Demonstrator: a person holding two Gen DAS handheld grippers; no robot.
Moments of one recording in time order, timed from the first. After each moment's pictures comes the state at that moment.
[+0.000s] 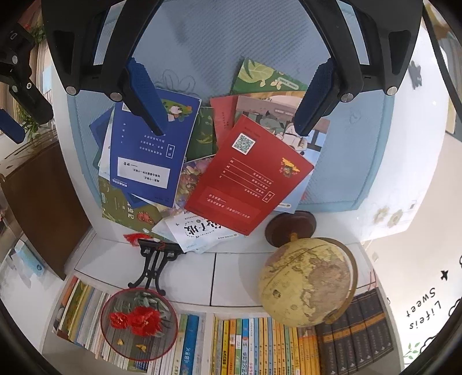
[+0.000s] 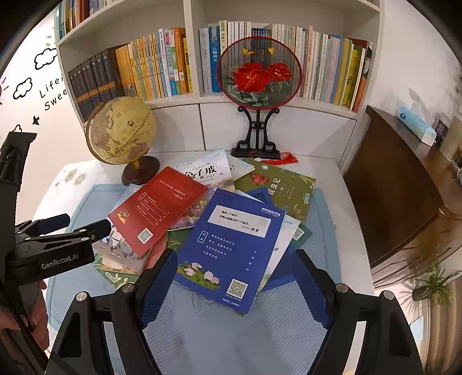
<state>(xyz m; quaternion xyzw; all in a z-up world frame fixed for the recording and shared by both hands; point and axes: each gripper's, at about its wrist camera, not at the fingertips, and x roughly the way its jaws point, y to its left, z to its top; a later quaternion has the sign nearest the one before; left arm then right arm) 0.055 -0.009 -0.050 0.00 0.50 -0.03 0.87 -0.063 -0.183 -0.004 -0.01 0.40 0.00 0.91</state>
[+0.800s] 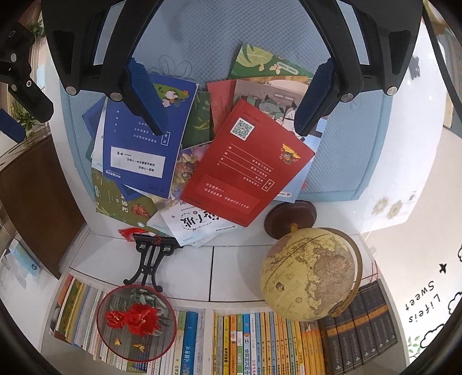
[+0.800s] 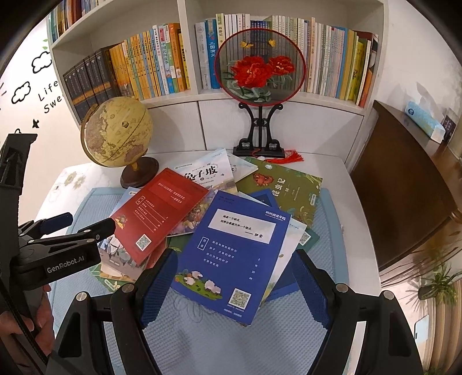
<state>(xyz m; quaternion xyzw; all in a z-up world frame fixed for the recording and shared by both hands) 0.073 -0.014 -0.054 0.01 0.49 -0.02 0.87 -0.041 -0.186 -0.012 0.01 0.41 0.01 0.91</state>
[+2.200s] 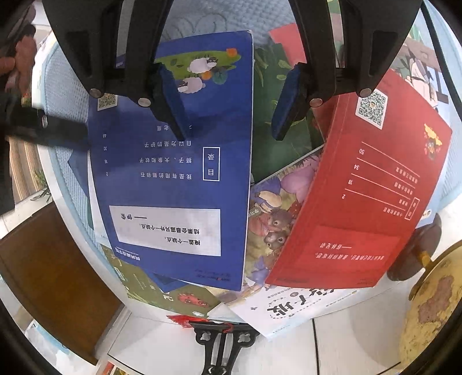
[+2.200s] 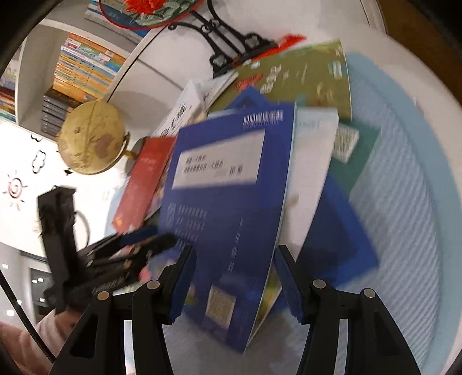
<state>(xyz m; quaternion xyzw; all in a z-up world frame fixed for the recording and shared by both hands) 0.135 -0.091 -0.214 0.04 0.57 -0.19 0.80 0.022 -0.295 -0.196 0.28 0.50 0.16 0.80</state>
